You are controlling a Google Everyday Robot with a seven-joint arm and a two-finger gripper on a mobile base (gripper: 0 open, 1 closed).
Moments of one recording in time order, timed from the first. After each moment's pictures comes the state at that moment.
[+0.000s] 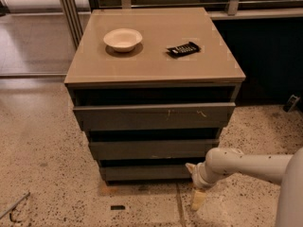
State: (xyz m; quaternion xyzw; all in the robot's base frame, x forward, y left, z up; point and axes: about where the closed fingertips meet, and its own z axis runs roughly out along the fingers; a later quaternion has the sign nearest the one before) arm 0.492 -0.168 0.373 -0.68 0.71 0.11 0.15
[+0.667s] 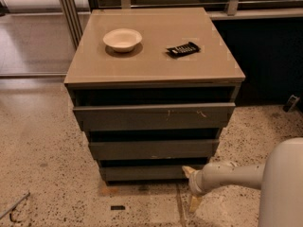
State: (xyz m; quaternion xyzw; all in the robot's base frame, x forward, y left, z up) arm 0.508 -0.163 0.312 -0.71 0.68 0.06 0.19
